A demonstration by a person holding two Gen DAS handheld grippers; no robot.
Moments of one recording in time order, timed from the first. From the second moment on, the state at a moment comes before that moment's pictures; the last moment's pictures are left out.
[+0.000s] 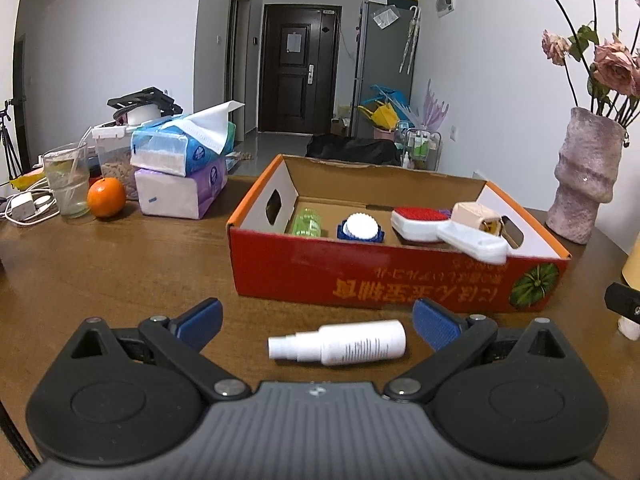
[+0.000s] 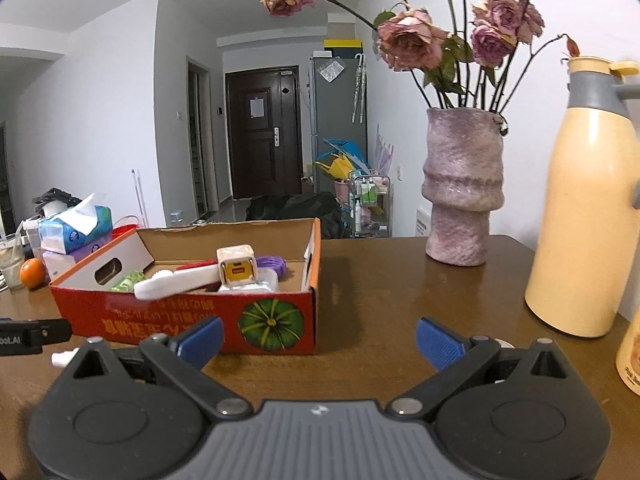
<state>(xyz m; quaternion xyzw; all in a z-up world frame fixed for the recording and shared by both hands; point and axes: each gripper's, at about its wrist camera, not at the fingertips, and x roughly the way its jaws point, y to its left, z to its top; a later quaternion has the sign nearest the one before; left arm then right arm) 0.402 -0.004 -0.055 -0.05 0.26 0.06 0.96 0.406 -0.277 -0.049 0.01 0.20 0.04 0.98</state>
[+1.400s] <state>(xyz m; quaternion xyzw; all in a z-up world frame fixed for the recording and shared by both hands) 0.430 -0.030 -0.083 -0.04 0.31 0.09 0.95 0.384 -0.346 -0.075 0.04 0.24 -0.04 0.97</state>
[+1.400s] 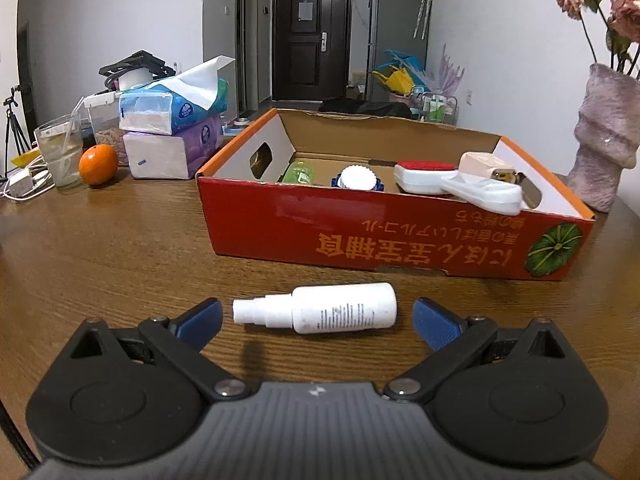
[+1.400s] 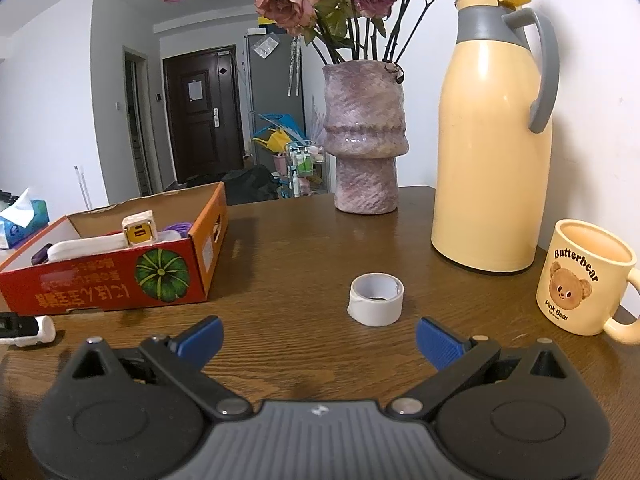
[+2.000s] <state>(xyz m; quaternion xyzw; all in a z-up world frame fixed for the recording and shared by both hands) 0.464 -0.019 -0.095 -0.05 0.35 0.11 0.93 0.389 -0.346 -0.079 0.04 0.25 -0.05 0.97</state>
